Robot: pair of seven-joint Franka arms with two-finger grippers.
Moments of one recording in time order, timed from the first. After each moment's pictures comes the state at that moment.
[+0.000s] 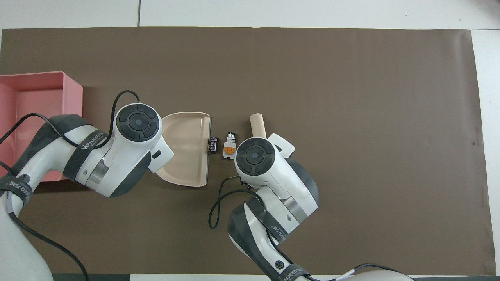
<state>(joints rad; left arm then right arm) -0.34 0.11 -0.07 -2.10 0.42 2.03 1.06 0.77 0.27 -0.07 -1.93 0.02 2.01 0.56</state>
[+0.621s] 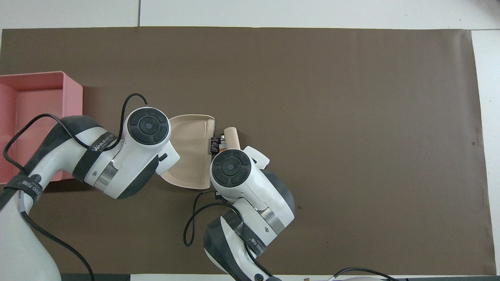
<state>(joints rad) -0.37 0.12 -0.07 -2.10 0.43 2.03 1.05 0.77 0.30 0.02 -1.89 0.18 2.07 0.56</state>
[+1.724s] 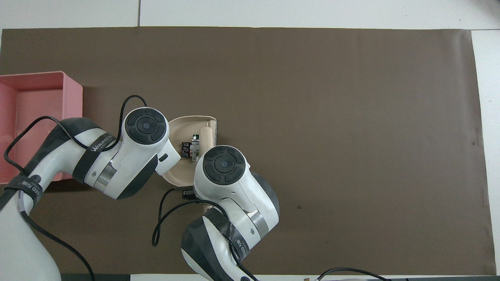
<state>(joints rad) -0.36 0.12 -0.07 -2.12 0.38 2.06 1.04 0.76 0.31 0.06 -1.79 0.34 2.07 0.63</state>
